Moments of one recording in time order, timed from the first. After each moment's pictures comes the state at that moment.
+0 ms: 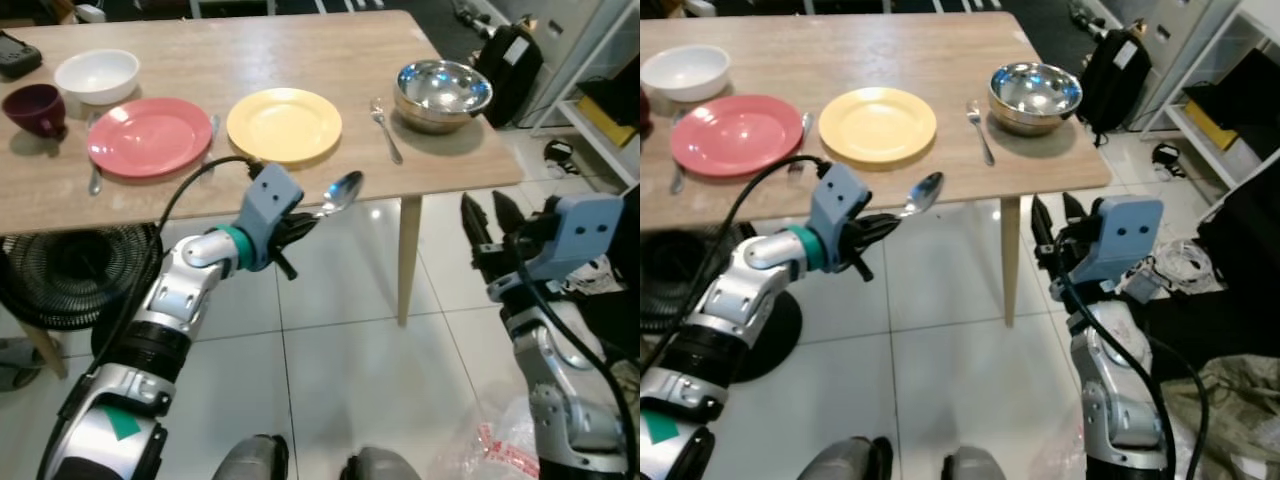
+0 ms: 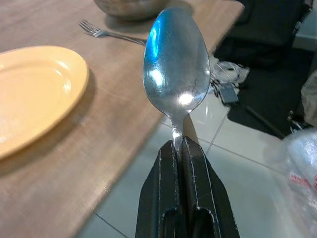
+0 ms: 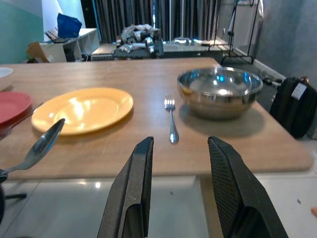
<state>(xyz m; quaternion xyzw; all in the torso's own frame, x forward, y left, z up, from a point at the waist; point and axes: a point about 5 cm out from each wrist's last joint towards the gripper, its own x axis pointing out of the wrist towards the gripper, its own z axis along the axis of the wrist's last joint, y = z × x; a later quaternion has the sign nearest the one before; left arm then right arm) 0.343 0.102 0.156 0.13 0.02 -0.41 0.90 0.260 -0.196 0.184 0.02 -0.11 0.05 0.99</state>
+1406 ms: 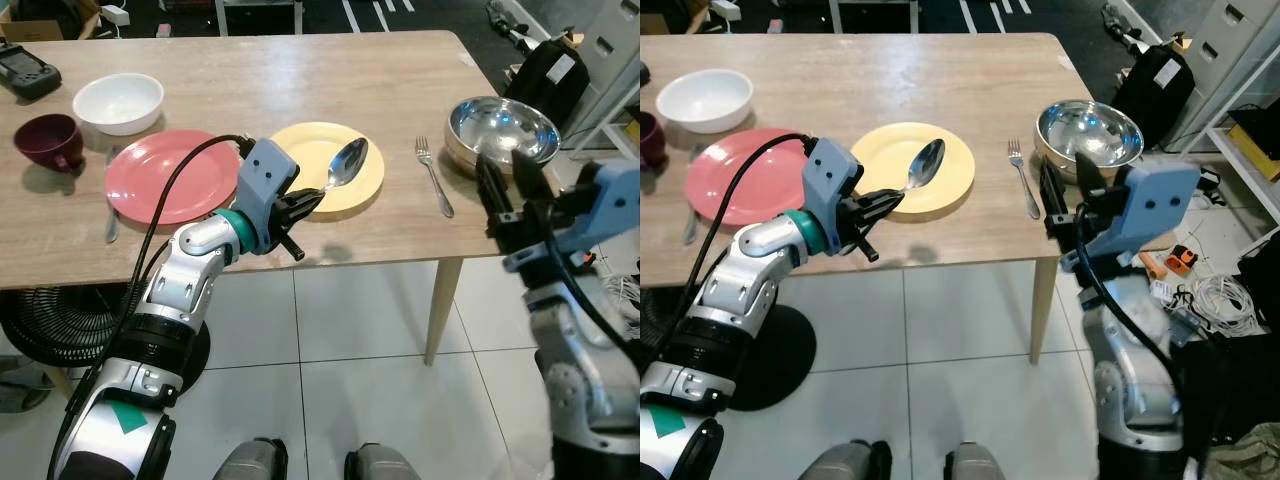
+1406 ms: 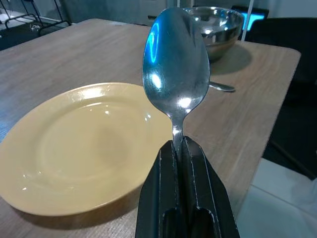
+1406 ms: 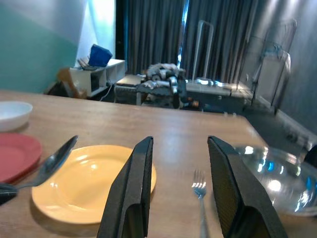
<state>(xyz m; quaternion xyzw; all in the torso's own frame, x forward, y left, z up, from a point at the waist) 0.346 0.095 0.179 0.09 -0.03 -0.40 0.91 0.273 -0.197 0.234 -0.05 -0.20 0.09 0.97</state>
